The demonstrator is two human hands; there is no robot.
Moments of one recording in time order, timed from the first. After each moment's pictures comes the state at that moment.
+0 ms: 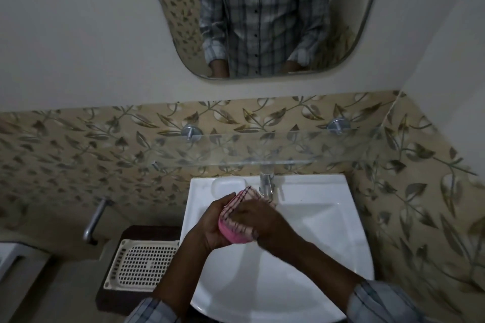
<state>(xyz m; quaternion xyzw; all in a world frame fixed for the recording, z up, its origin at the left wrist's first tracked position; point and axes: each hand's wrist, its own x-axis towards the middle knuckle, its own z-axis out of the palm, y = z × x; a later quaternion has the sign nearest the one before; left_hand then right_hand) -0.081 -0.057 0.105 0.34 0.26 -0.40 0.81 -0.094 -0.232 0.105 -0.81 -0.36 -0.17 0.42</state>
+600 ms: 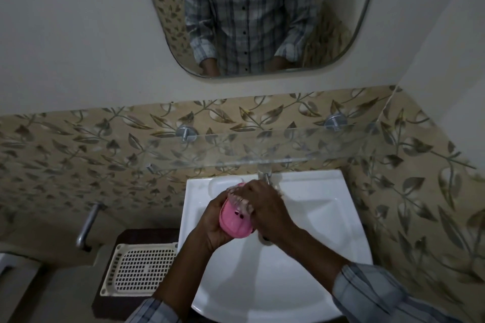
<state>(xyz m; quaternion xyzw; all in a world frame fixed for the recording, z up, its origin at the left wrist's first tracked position) -0.074 -0.061 0.103 0.31 0.20 -0.35 0.86 -0.079 -0.221 0.113 -0.89 -0.26 -0.16 0.34</state>
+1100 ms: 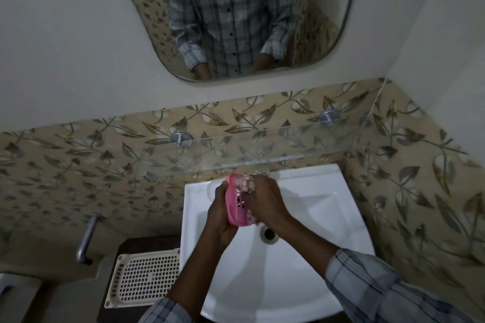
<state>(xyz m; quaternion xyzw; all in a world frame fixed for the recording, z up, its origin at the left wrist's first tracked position) -0.062 -0.076 0.103 0.44 0.23 -0.21 0.84 -0.062 -0.205 0.125 -0.89 -0.02 0.00 0.46</state>
